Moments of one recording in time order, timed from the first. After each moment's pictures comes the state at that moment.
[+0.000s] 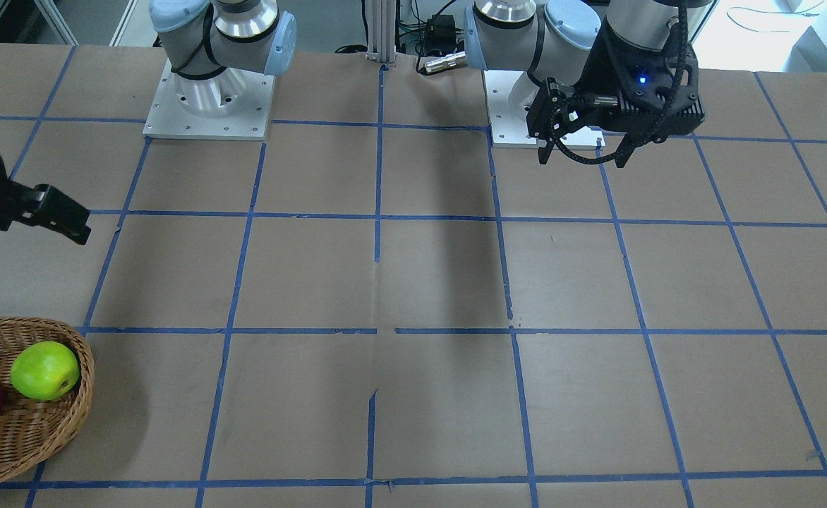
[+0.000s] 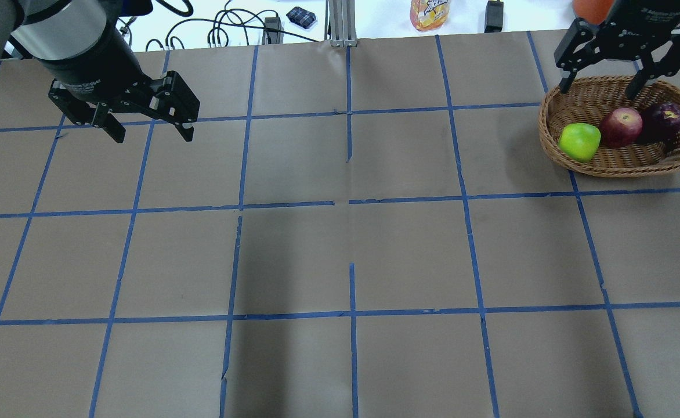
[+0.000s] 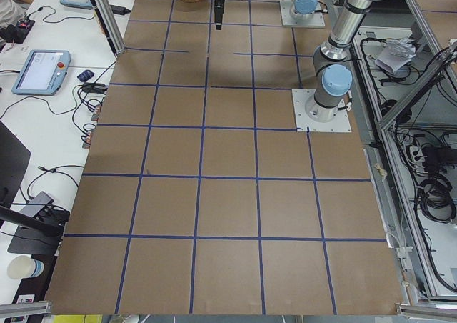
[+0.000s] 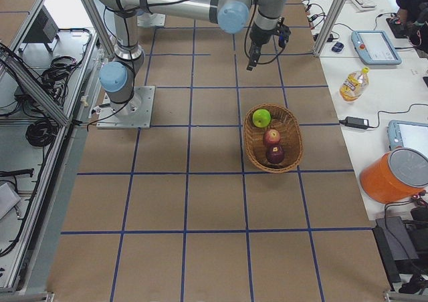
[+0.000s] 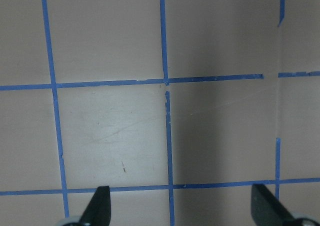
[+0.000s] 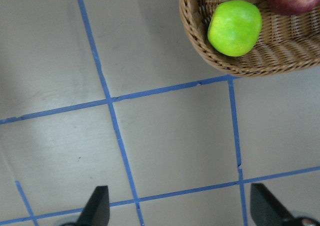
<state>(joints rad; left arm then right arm) -1.57 -1.53 -1.52 -1.63 1.57 0.03 1.39 -1.38 1.32 -1.38 -1.57 0.01</state>
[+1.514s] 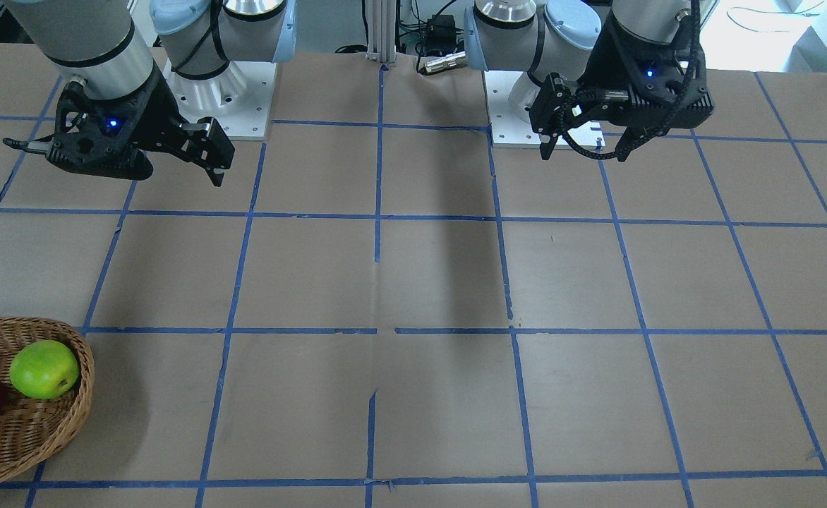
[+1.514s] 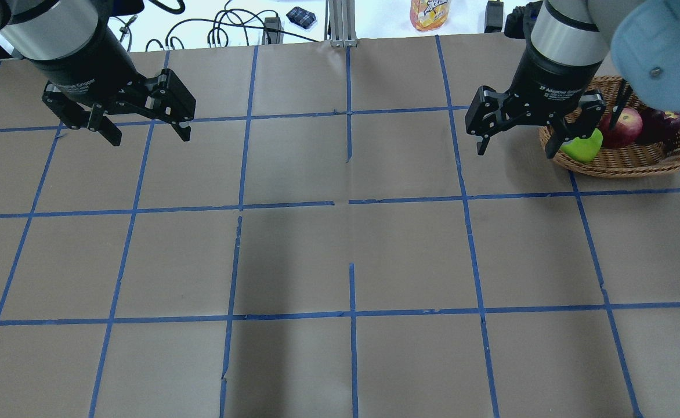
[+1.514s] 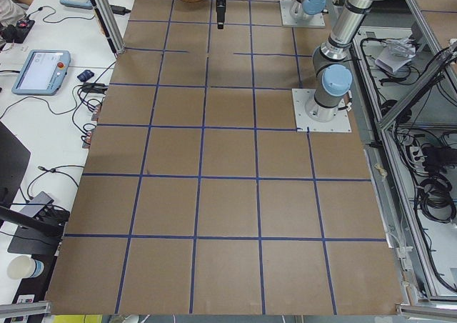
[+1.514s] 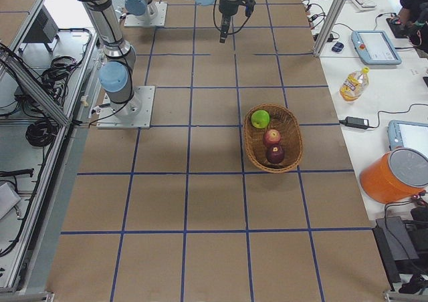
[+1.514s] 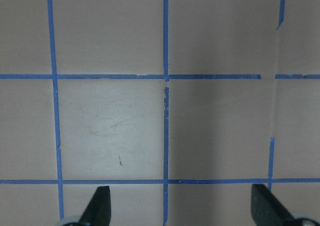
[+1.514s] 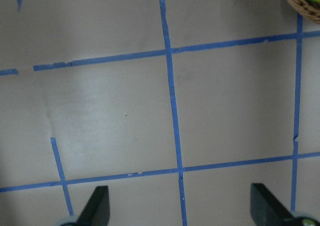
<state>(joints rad) -1.56 -1.53 -1.51 -1.65 1.56 -0.01 1.57 -1.56 1.57 -1.52 -1.56 0.10</state>
